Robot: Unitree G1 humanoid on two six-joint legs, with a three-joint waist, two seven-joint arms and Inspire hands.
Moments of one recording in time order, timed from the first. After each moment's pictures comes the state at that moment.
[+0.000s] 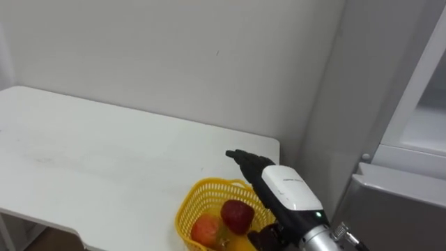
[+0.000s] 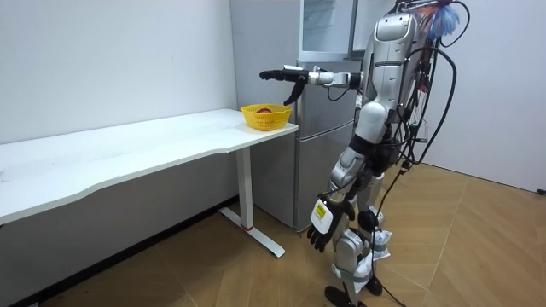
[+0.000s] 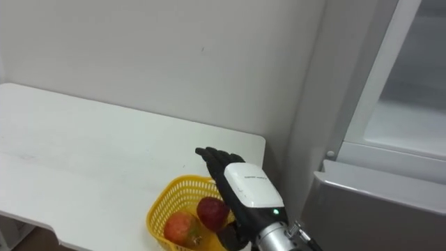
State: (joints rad) left arm 0.09 0.28 -0.12 1.12 0.47 0.06 -0.12; right arm -0.30 -0.37 0.38 0.11 -0.67 -0.07 -0.11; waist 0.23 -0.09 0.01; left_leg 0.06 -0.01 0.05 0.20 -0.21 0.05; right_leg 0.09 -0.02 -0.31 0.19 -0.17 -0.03
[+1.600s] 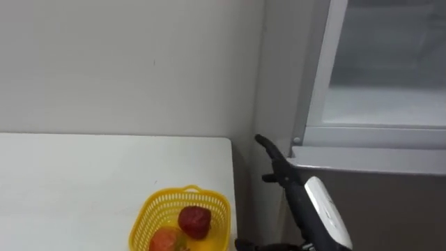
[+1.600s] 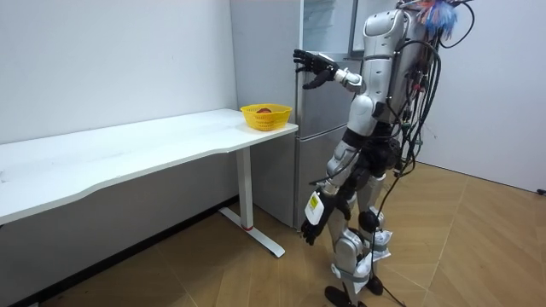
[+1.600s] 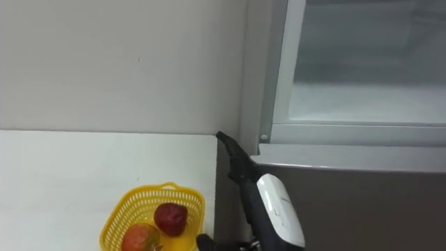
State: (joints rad) left arm 0.16 0.21 -0.11 1.16 0.46 0.06 -0.01; right arm 0.12 -0.26 0.28 -0.25 -0.44 -0.19 -0.23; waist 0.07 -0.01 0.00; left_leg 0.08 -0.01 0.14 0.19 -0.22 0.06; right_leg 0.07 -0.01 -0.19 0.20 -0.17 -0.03
